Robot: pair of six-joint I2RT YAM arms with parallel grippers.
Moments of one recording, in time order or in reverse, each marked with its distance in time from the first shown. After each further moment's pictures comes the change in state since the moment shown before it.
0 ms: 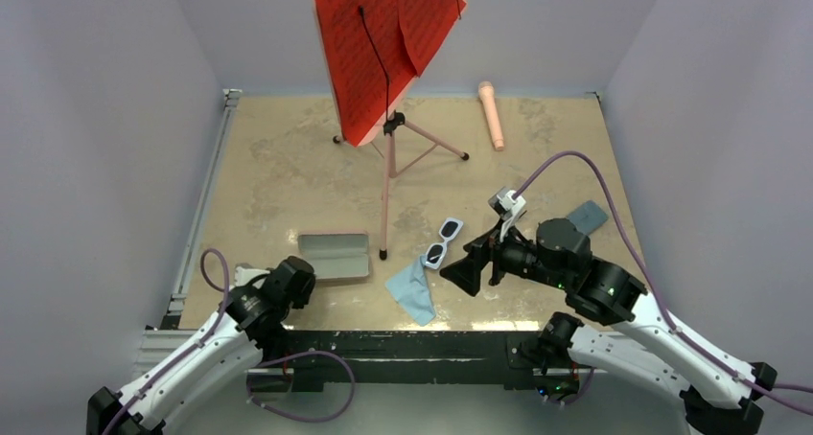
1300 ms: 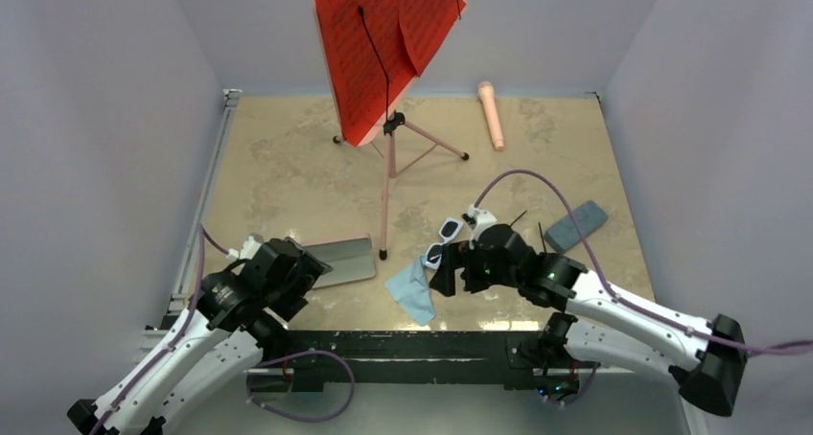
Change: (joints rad) left arm 0.000 0.072 0.306 -0.229 0.279 0.409; right arm 0.010 0.165 -0.166 0.008 0.120 0.277
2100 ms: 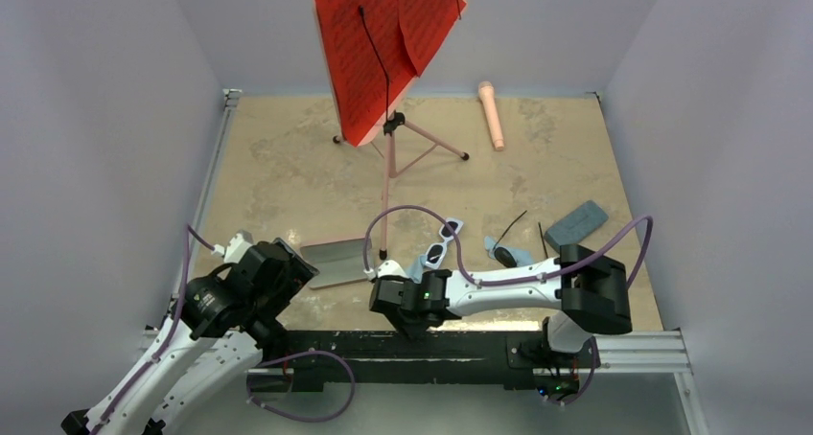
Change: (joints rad) left arm 0.000 -0.051 0.135 -0.167 -0.090 0.176; right arm 0.512 0.835 0.409 -0.183 0.231 -0.051
